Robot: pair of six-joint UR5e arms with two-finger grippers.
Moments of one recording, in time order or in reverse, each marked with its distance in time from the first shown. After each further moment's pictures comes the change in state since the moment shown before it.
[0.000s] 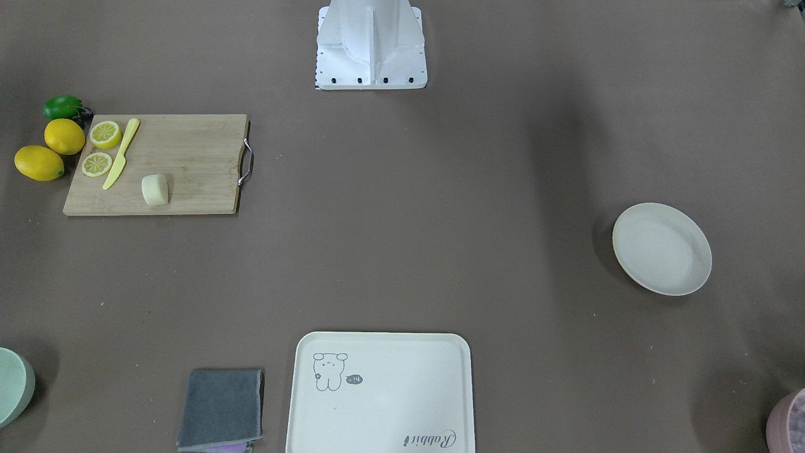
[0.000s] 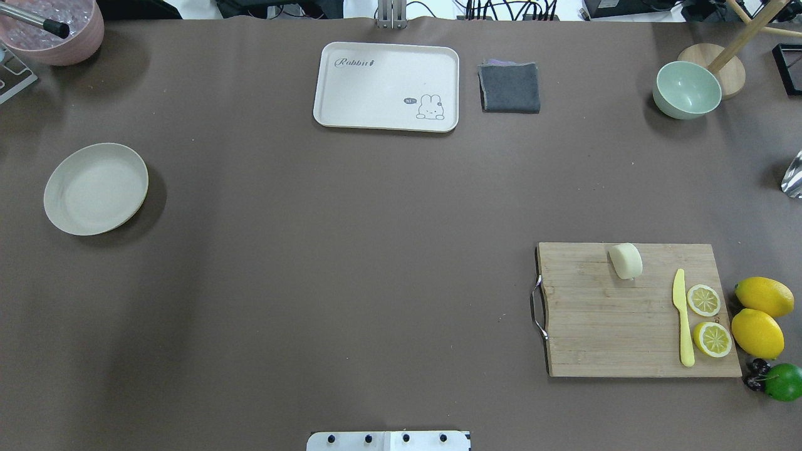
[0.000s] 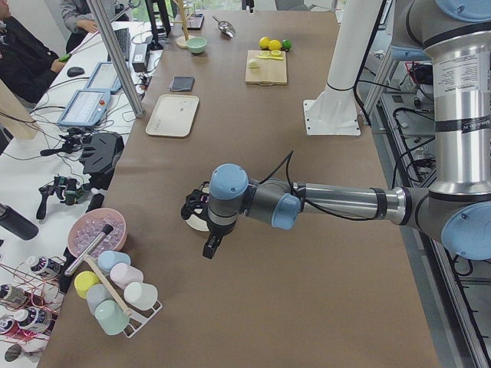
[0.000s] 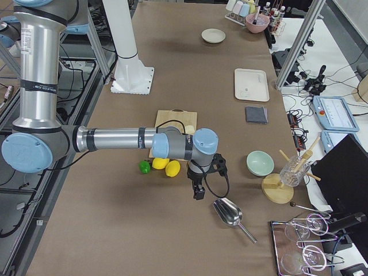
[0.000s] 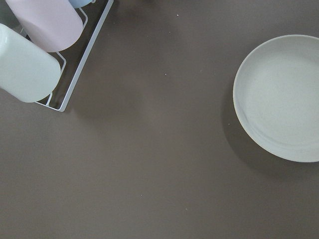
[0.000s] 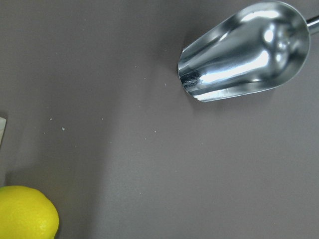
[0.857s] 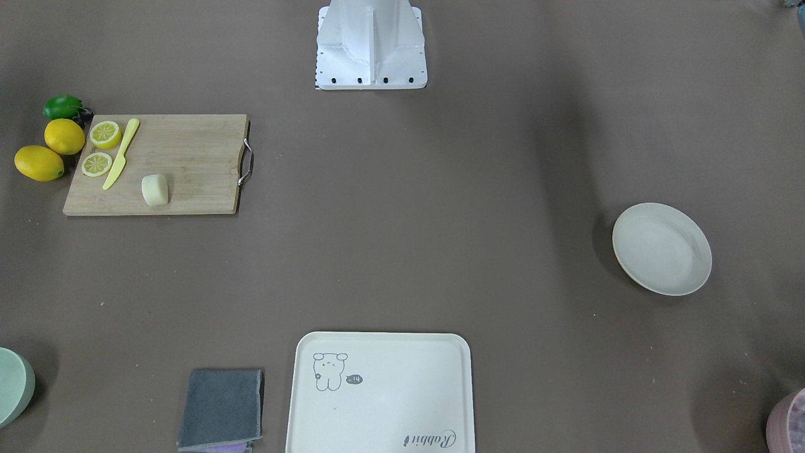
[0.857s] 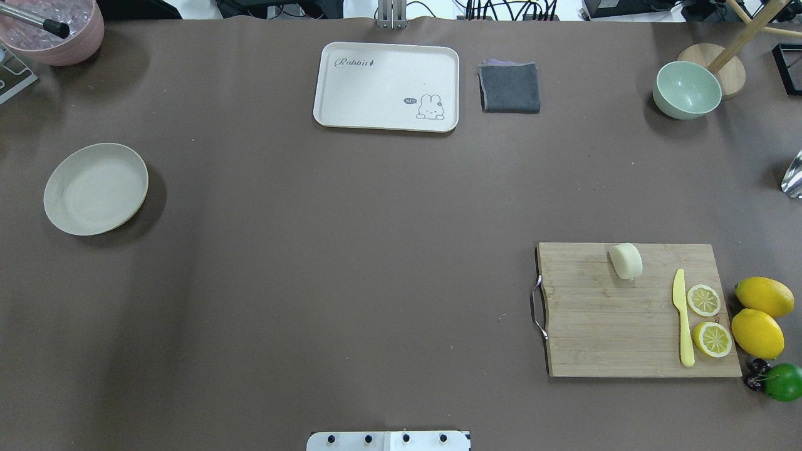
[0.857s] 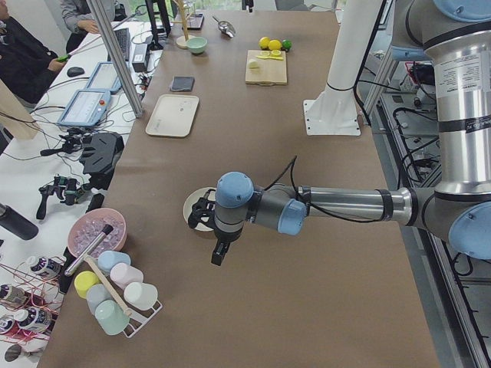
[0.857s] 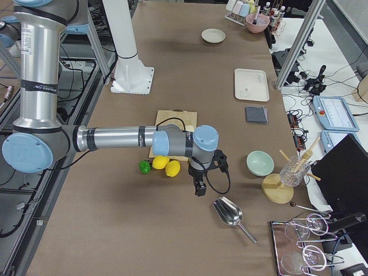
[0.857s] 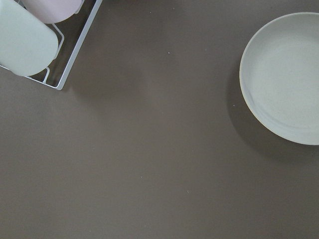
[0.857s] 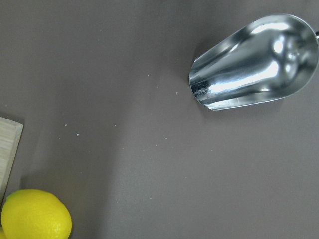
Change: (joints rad) left arm 0.013 0.040 0.003 -0.004 0.000 -0.056; right arm 0.000 0.001 0.014 0.000 0.025 0.000
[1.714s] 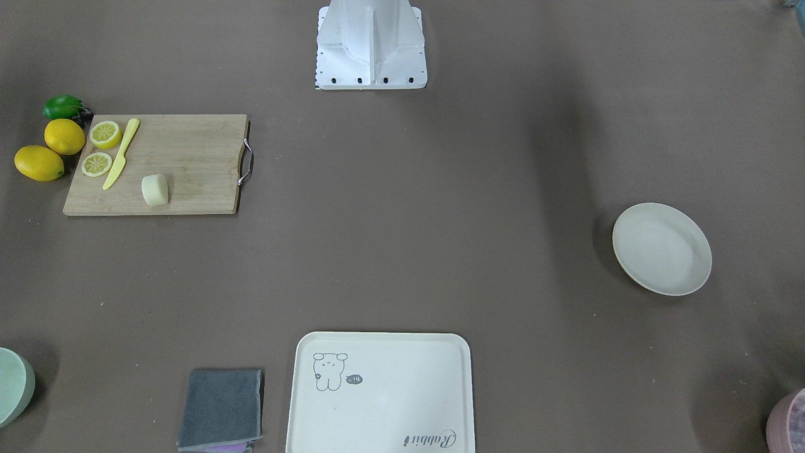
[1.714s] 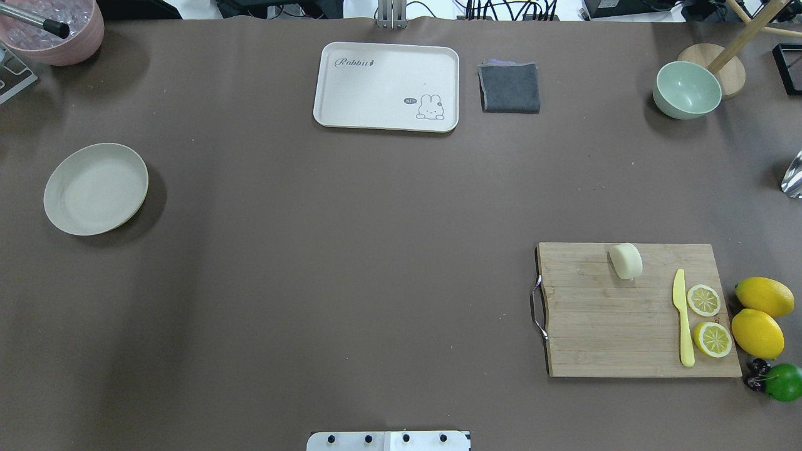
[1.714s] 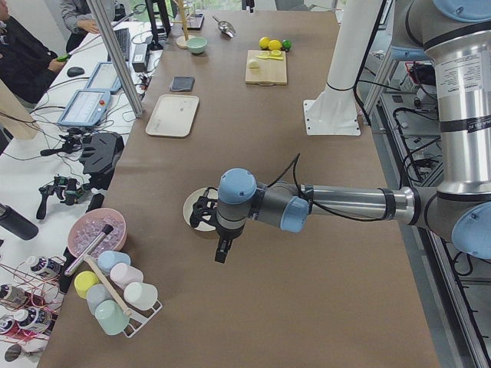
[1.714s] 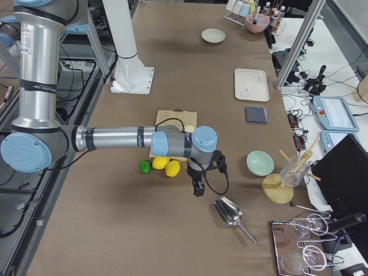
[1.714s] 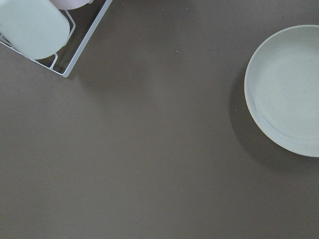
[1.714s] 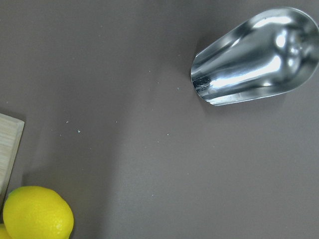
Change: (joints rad) left arm 0.001 0.009 -0.027 0.000 -0.001 -0.058; right arm 0.000 -0.008 0.005 -0.001 0.005 0.003
